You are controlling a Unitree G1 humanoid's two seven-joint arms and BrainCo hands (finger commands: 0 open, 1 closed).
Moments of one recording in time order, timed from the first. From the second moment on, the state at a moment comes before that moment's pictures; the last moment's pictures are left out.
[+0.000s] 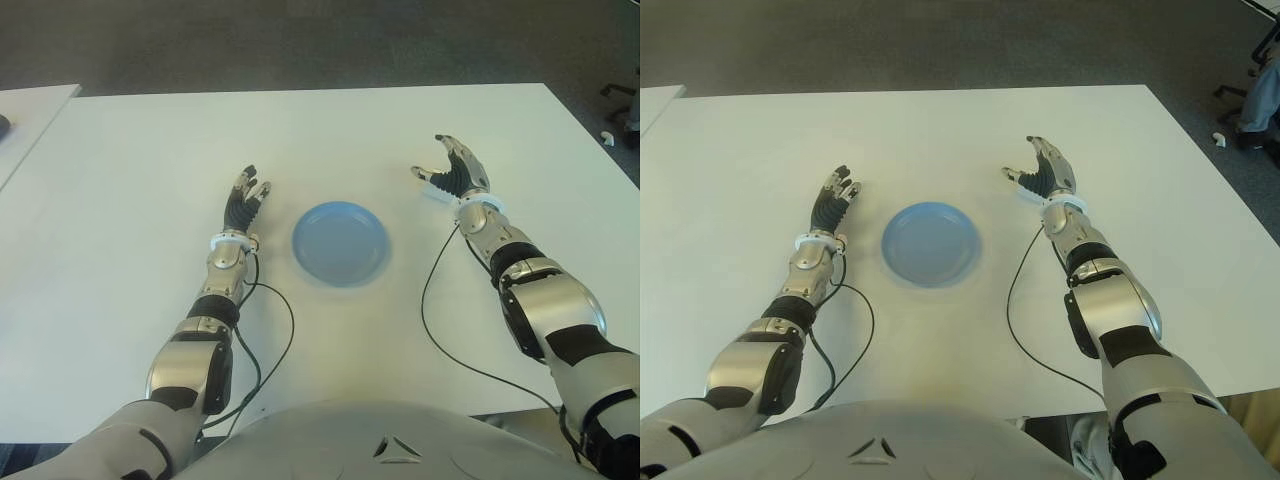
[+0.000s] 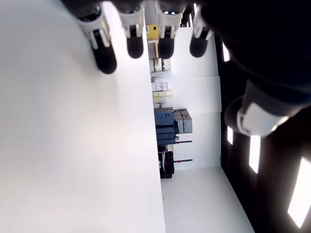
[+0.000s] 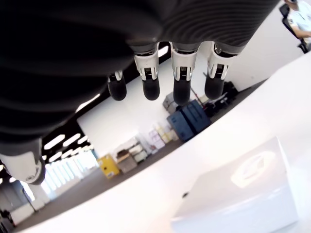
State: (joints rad) left arm -0.41 0.11 0.11 0.98 -0.01 -0.44 -0.01; right arm -0.79 -0.41 0.33 1.33 -0.59 -0.39 -0.42
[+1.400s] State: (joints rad) left arm -0.17 0.10 0.12 0.65 -0.17 -0.39 -0.25; right arm -0.69 -0.47 0.39 1.34 -0.63 -0.30 -0.30
